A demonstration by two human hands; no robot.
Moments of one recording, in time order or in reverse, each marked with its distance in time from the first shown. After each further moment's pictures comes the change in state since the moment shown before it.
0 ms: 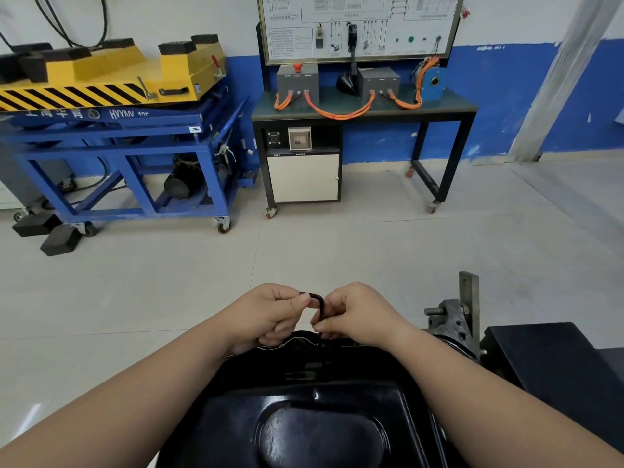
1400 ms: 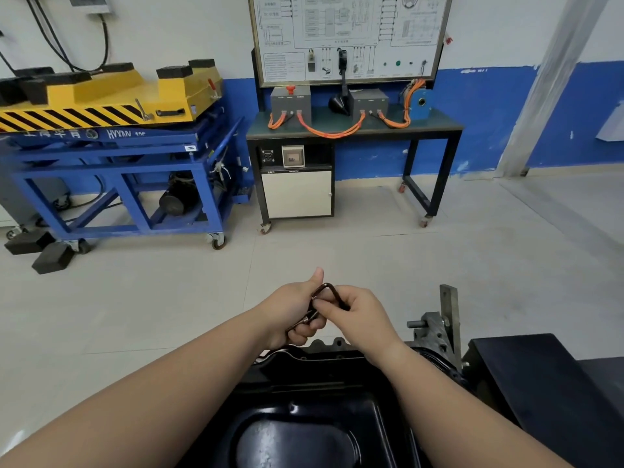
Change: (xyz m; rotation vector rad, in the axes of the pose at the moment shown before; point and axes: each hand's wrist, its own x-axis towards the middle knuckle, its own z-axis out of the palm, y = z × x) left_hand 0.044 0.029 0.048 -0.016 0.108 -0.247; right_hand -0.012 0.001 -0.009 0.207 0.329 -0.176
